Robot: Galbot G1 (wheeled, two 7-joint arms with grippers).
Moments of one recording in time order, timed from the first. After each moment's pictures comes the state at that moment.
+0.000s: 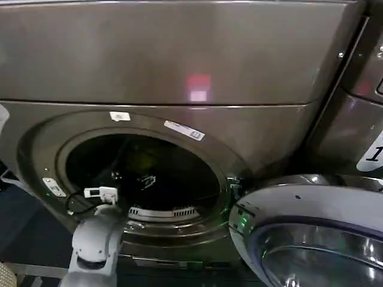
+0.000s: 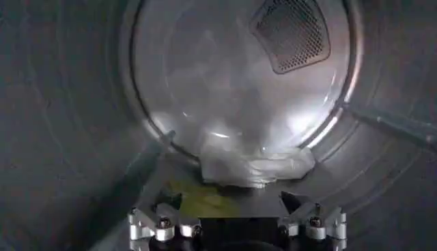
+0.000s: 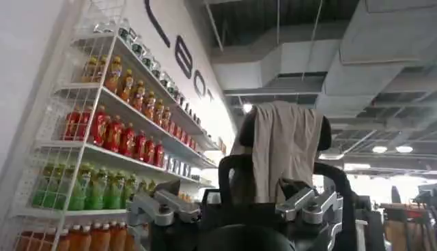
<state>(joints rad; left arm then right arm) 0.88 -1.45 -0.48 -1.87 0.38 0.74 0.36 -1.69 0.93 2.31 1.57 0.54 -0.23 -0.06</state>
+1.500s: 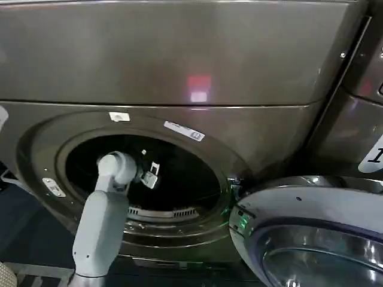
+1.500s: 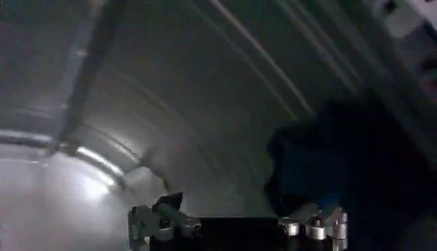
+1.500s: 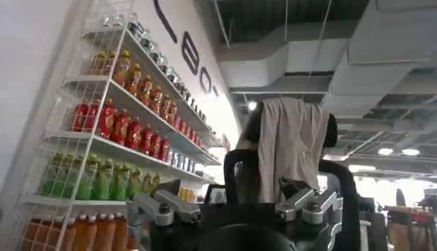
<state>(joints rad) 0.66 -1.38 -0.40 -1.59 1.14 -0.46 1.34 -1.70 0.94 2.30 1.57 0.54 -0.21 -0.06</state>
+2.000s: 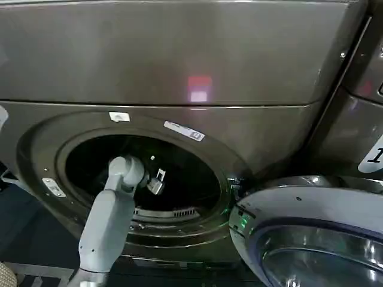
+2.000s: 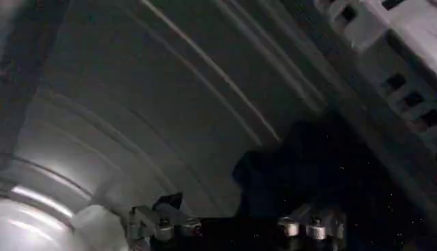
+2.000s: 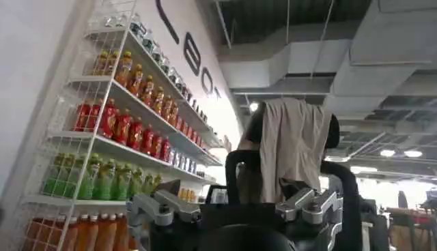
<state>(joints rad) 0.64 -1.38 -0.39 -1.47 1.11 -0.45 1.34 -1.70 0.95 2.29 1.57 0.53 -0.21 -0.07</state>
